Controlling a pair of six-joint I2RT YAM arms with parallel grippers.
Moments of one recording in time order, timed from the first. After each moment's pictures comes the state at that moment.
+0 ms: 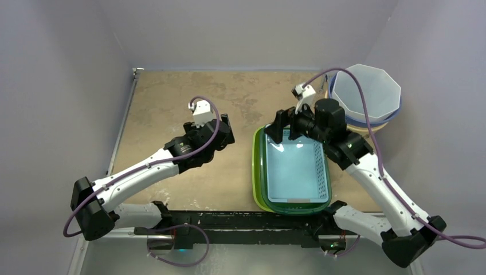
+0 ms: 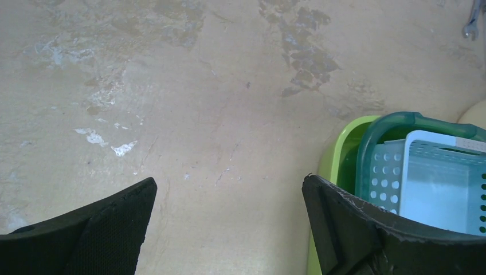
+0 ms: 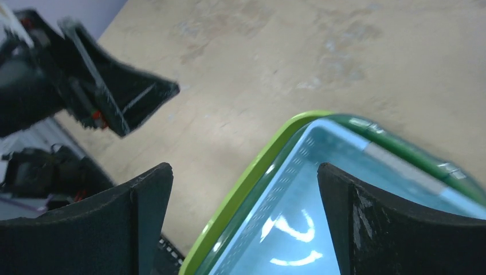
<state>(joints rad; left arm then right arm) -0.90 1.23 1.04 -0.58 -0.74 -0.83 0.53 1.06 1.20 -0.54 -0.19 0.21</state>
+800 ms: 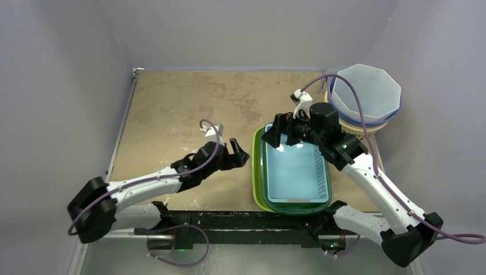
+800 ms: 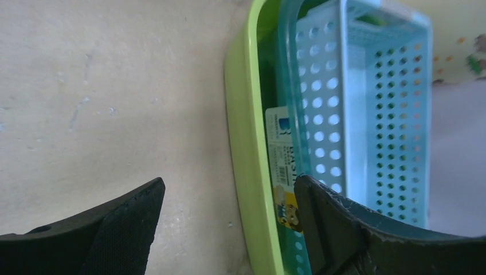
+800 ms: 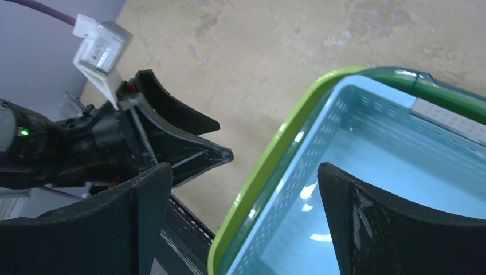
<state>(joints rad) -0.90 1.10 0.57 0.03 -0.27 -0.91 0.54 1.01 1.04 -0.48 -0.29 0.40</state>
